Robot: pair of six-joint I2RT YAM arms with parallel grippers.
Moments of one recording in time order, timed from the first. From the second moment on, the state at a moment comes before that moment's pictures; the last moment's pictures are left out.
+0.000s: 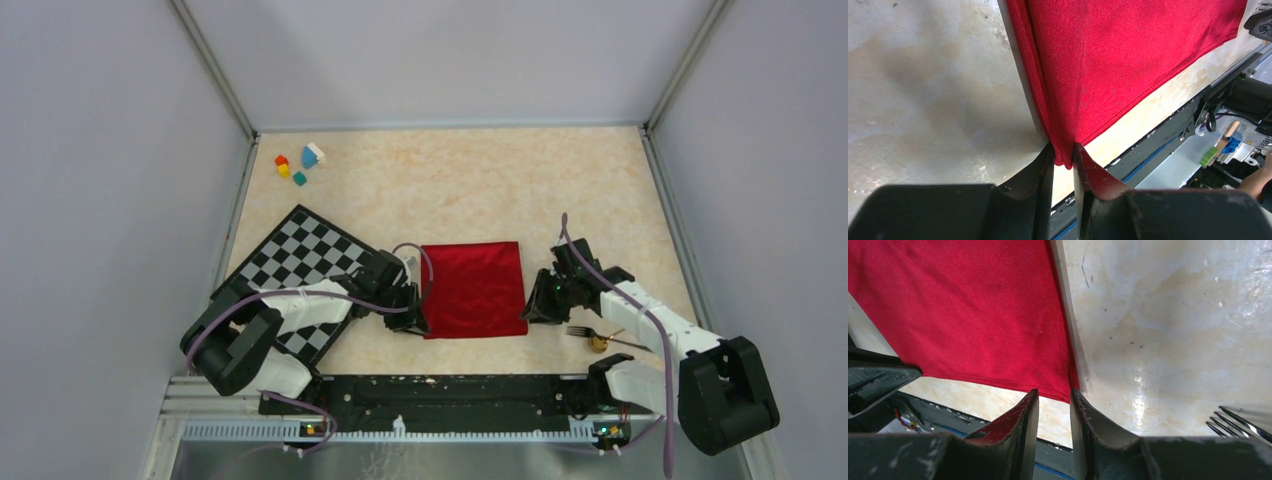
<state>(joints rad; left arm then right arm) -0.71 1.41 0.53 -0.11 0.43 -0.79 0.36 1.10 0.52 -0.57 -0.27 0.67</state>
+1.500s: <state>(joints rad) -0.71 1.42 0.51 -0.06 0.45 -0.79 0.37 1.08 0.49 -0.59 -0.28 0.68</state>
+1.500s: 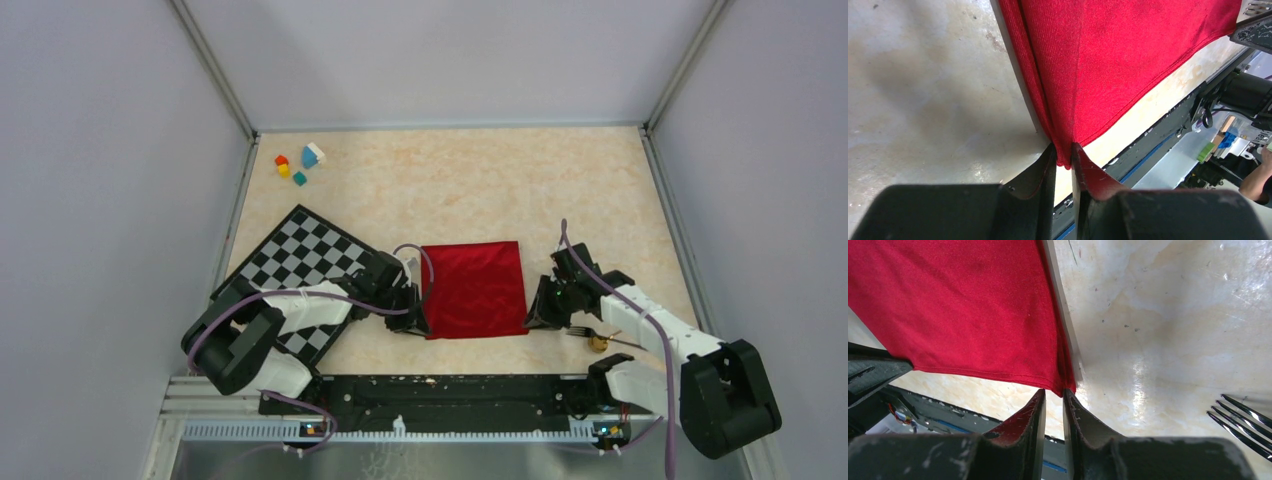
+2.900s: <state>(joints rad) -0.71 1.38 0.47 -0.06 0.44 -0.83 0.56 1.54 0.77 -0.23 -0.39 0.69</state>
